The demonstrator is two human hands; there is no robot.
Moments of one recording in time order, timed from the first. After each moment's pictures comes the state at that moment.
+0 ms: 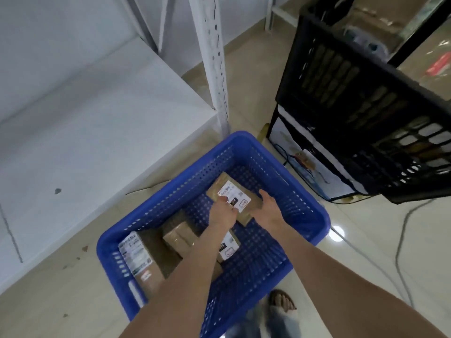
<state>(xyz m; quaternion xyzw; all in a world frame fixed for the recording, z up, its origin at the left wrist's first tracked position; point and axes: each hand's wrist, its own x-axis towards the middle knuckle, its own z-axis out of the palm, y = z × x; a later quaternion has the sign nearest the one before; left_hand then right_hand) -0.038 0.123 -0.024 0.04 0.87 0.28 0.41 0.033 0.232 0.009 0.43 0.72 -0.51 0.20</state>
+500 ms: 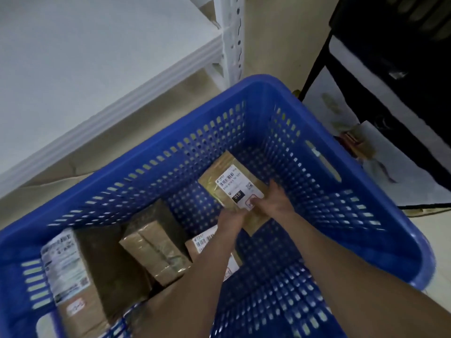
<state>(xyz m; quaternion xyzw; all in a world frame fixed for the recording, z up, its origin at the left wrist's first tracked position) -0.032 0.139 -0.261 -0.23 0.75 0.45 0.43 -0.011 0.264 -0.250 0.40 0.76 -0.44 0.26</state>
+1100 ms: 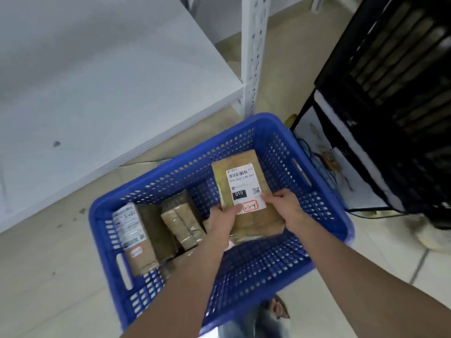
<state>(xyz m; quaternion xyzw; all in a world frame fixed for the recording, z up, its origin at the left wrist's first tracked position) -0.005 0.098 -0.062 -0.33 0.70 0.50 0.38 0.027 0.251 -0.062 0.50 0.62 -0.57 0.19</state>
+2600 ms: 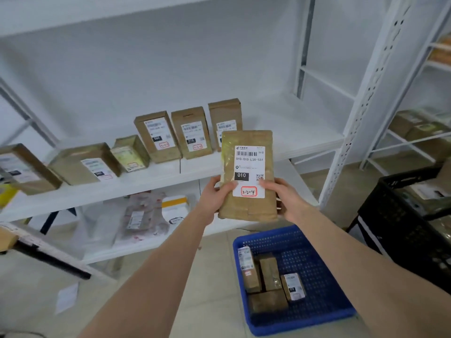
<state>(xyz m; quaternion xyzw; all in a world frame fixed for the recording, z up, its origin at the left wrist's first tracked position) 0.044 -0.243 0.543 -0.11 0.72 0.67 0.14 0.061 -0.052 0.530 0.17 0.61 -0.76 0.14</state>
